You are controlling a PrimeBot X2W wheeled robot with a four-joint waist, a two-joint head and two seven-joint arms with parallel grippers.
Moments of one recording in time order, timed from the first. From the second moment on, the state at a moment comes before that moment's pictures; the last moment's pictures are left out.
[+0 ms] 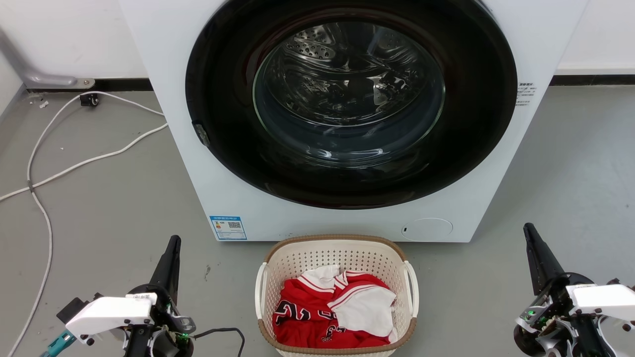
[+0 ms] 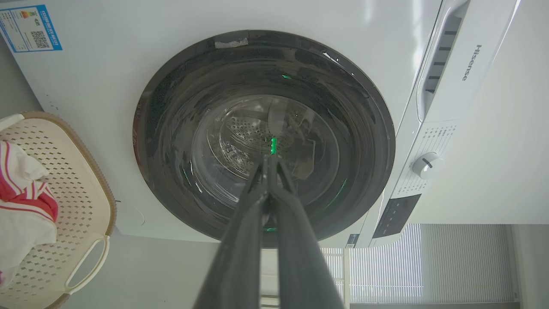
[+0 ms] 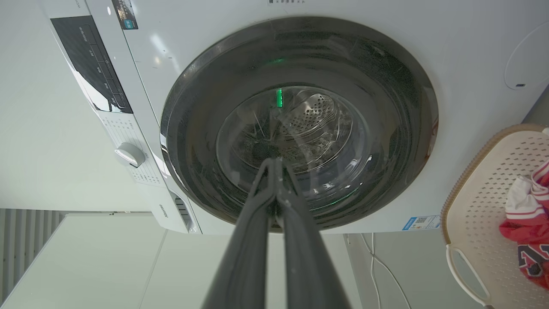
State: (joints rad) left arm -0.11 0.05 0.11 0.25 -1.61 -0.13 0.11; right arm -0.10 -0.05 -0.11 0.24 1.61 0.13 0.11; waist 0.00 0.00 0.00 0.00
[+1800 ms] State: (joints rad) left arm -0.05 0.05 0.07 0.14 -1.03 -0.08 -0.02; right arm -0.05 -0.05 -0.07 0.16 0.93 0.13 -0.02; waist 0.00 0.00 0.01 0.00
